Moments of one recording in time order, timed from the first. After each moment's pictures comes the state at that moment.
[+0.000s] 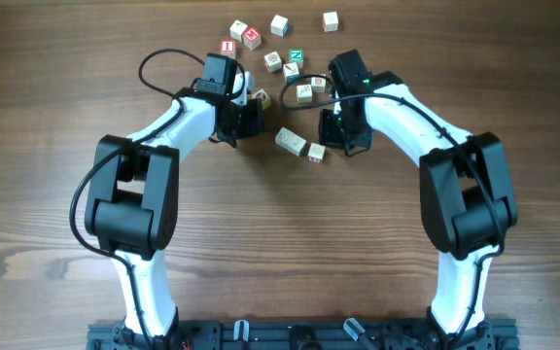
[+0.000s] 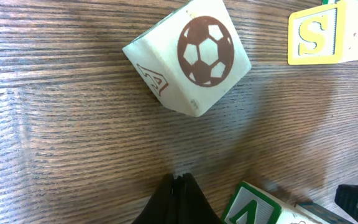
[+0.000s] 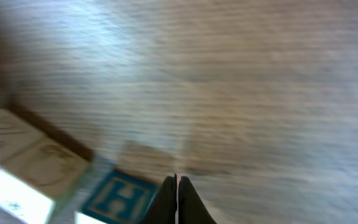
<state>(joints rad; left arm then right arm) -0.25 2.11 1.36 -0.43 0.38 -0.36 0.36 2.12 1.51 -0.83 -0.17 0.44</state>
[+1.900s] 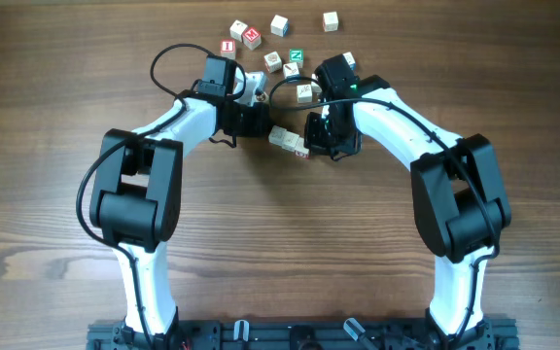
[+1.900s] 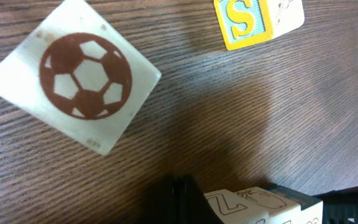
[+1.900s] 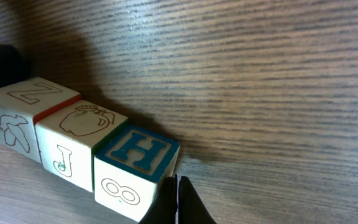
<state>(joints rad) -0.25 2.16 1.37 -0.35 0.55 -0.15 0.42 2.12 1.51 -0.79 -0.29 0.56</state>
